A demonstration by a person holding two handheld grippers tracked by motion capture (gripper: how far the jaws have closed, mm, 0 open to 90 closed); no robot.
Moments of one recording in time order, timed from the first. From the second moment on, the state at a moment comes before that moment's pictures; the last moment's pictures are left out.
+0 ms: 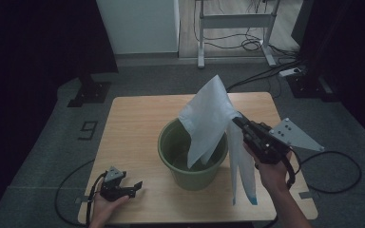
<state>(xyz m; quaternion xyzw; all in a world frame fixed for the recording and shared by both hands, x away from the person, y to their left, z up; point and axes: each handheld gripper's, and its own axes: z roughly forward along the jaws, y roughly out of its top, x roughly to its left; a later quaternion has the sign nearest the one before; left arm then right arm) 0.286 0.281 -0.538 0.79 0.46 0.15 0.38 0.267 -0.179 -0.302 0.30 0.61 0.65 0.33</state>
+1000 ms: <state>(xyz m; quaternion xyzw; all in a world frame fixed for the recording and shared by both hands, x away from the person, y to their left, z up) 0.286 0.282 -0.540 0.79 0.46 0.15 0.37 0.254 -0.181 -0.334 0.29 0.64 0.64 0.31</state>
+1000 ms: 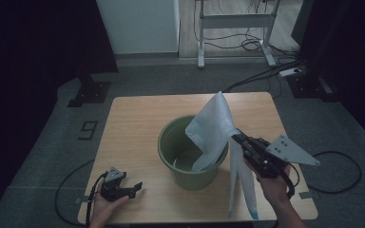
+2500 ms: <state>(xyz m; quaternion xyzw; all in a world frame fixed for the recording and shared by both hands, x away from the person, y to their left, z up) 0.285 0.281 -0.540 0.79 0.46 0.14 0.38 0.203 -0.165 -0.474 0.39 0.65 0.57 0.31</state>
